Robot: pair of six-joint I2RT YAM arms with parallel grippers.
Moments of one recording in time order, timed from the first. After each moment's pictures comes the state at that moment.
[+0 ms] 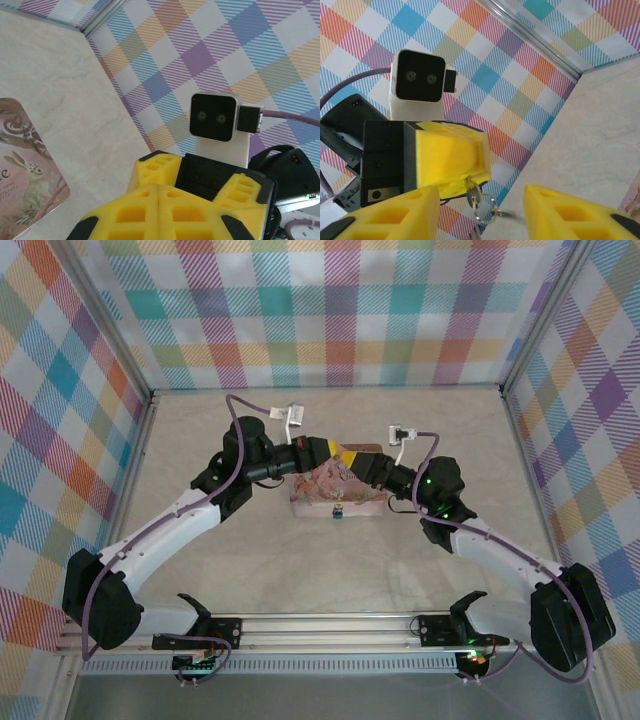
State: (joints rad) left arm -0.62 1.30 1.07 0.08 0.53 -0.81; right arm 0.53 1.17 0.63 0.70 -0.57 1.01
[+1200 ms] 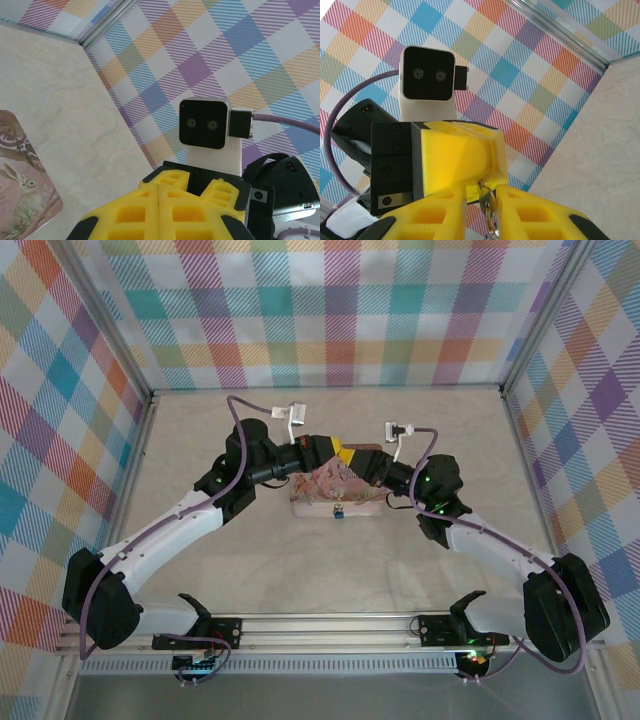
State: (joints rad) left arm -0.65 1.30 1.07 0.12 0.46 -0.84; right arm 0.54 1.22 0.65 0.80 -0.64 1.09
